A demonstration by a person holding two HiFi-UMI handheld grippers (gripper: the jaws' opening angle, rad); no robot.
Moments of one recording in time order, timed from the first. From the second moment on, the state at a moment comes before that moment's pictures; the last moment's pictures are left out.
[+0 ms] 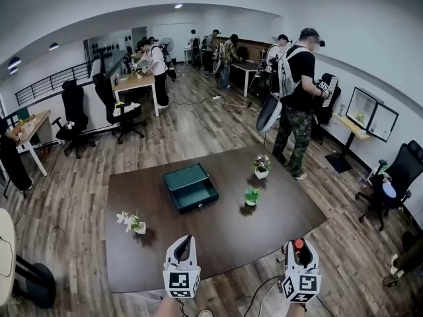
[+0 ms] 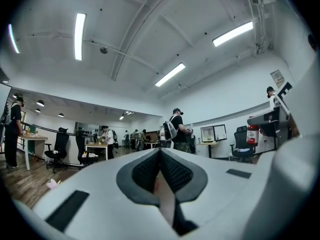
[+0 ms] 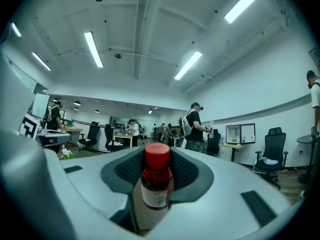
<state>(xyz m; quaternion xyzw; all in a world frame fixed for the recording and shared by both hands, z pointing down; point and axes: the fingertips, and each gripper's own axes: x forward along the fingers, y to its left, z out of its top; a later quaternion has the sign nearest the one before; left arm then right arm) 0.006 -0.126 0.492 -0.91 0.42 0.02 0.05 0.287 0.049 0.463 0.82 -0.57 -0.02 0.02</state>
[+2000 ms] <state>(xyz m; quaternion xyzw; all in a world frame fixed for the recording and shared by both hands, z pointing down) -0.035 -0.386 0.487 -0.79 0.62 0.00 0.05 0.288 -0.372 0.466 0.64 -0.77 -0.04 0.01</state>
